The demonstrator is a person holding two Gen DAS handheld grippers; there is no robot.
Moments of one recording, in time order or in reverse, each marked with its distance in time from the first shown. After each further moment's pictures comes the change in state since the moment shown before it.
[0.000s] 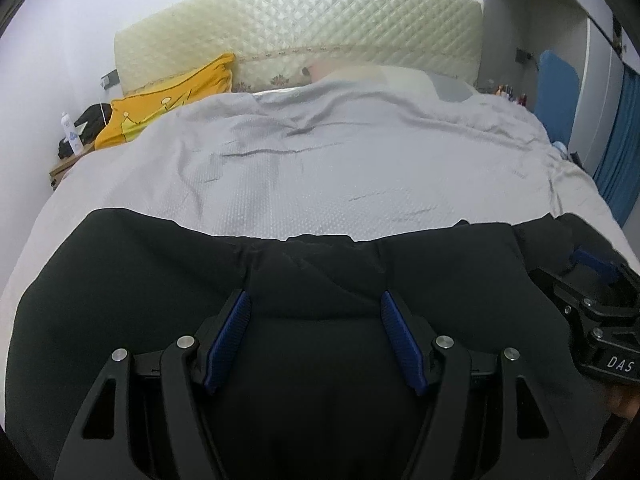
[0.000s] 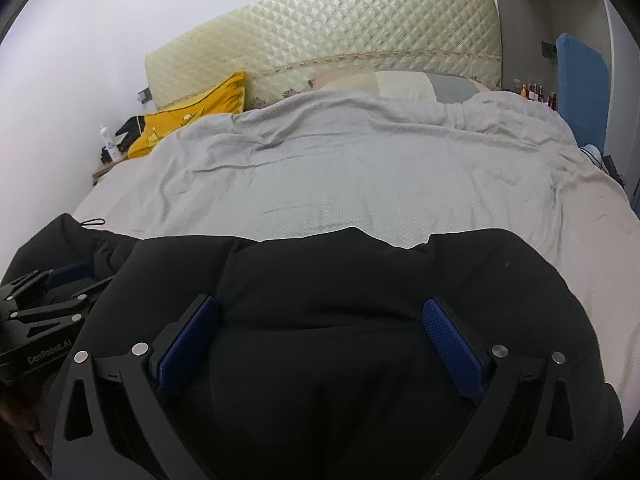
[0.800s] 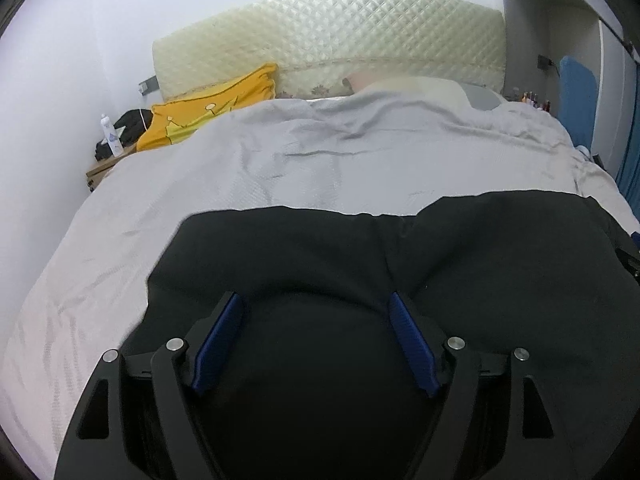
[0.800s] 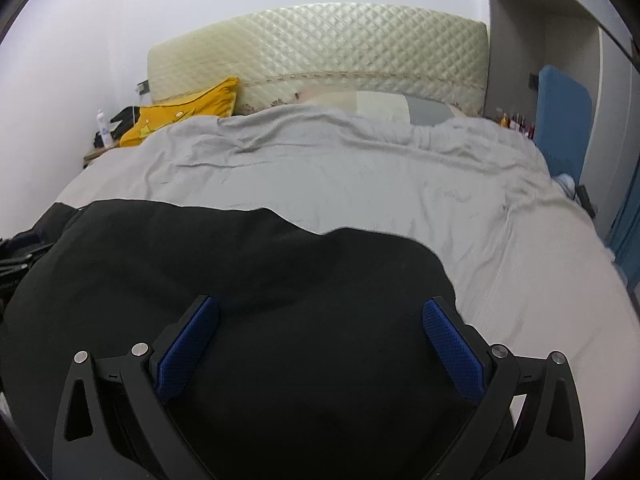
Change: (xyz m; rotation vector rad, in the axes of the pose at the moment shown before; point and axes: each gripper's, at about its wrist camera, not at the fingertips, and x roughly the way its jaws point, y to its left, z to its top) left arm -0.035 0.055 -0.034 -0.005 -0.039 0.114; right arm -0.034 -0.044 -0.022 -0.070 -0.049 -0.072
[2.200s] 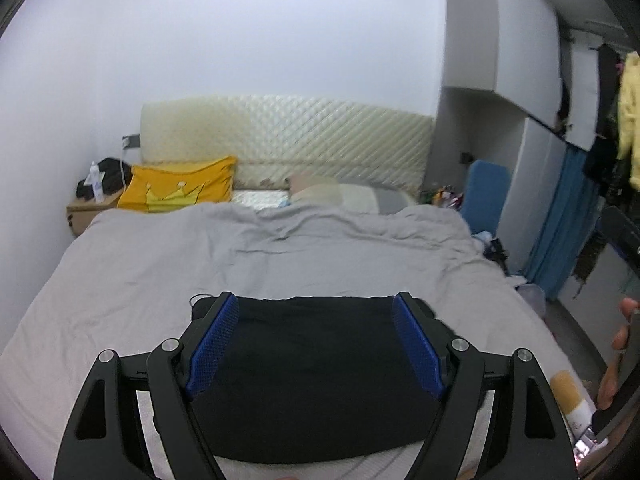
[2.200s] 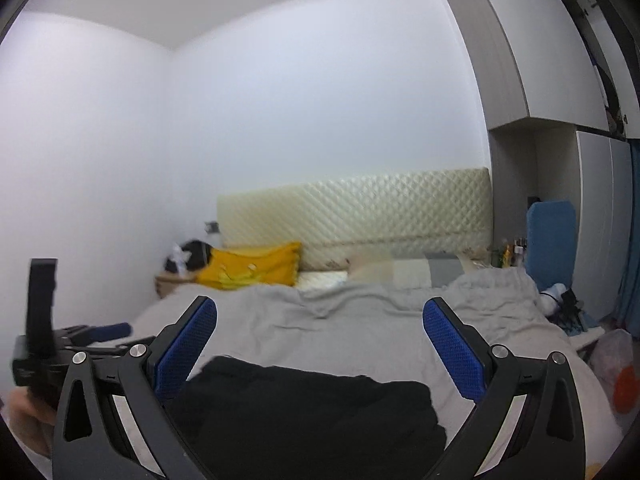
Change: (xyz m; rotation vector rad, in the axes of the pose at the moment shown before) left arm -0.343 -0.004 0.035 -0.087 -0.270 -0.261; right arm -0.378 0.063 0.066 0.013 -0.521 0.140
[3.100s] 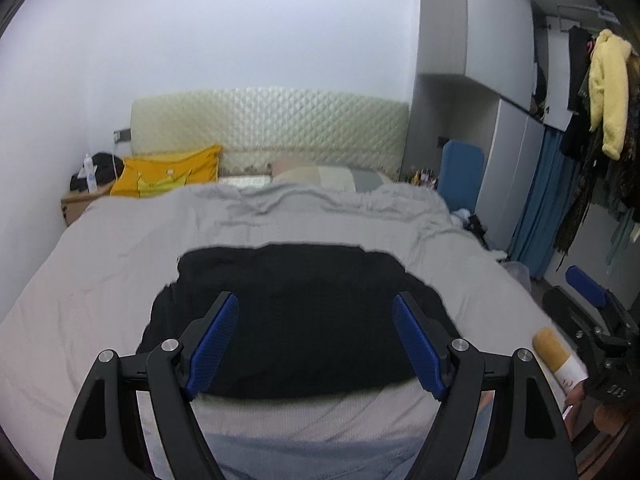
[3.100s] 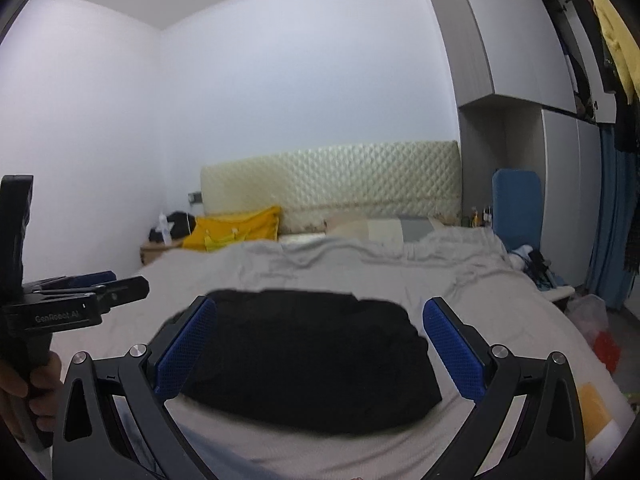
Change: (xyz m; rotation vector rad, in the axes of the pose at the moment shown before) left arm -0.065 -0.037 -0.106 0.030 0.044 -0.018; right arm -0.069 0.022 -0.113 -0.005 0.116 -0.101
